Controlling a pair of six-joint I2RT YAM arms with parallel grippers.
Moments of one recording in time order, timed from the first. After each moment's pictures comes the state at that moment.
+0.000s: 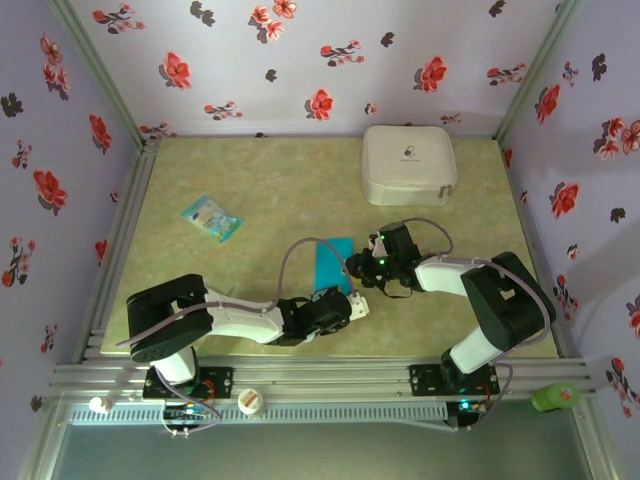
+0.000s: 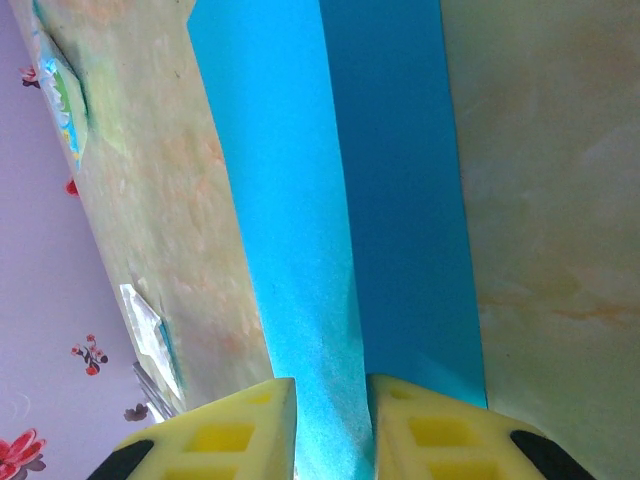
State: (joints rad) left arm -1.32 1.68 0.74 0.12 -0.46 0.26; right arm 0.50 1.56 0.58 0.13 -0.60 1.00
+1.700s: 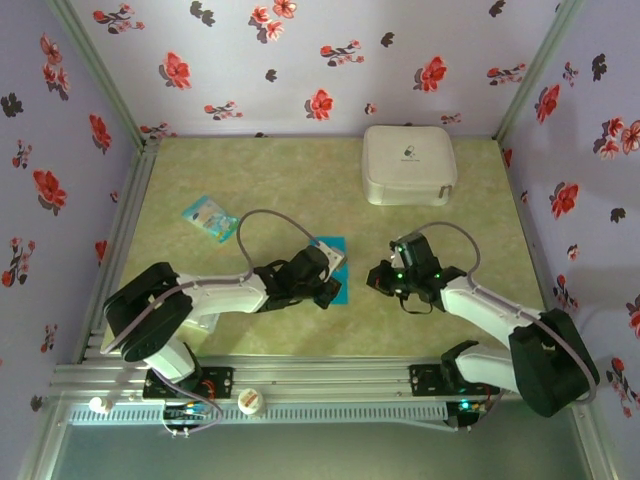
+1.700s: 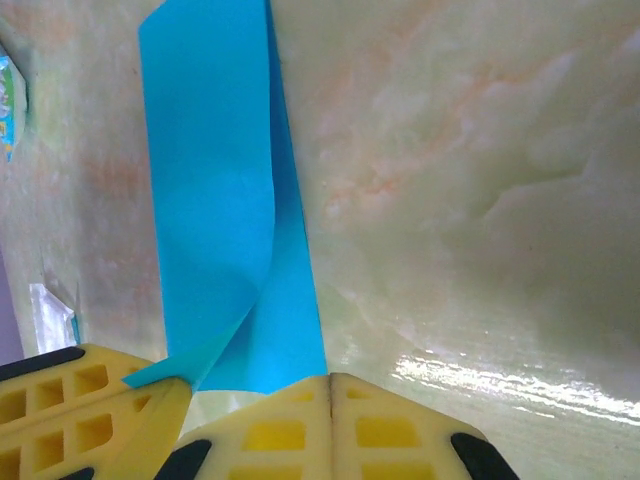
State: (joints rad) left arm -1.03 1.61 0.79 0.04 0.03 -0.38; right arm 0.49 1.19 0.48 -0.19 -0.40 0.85
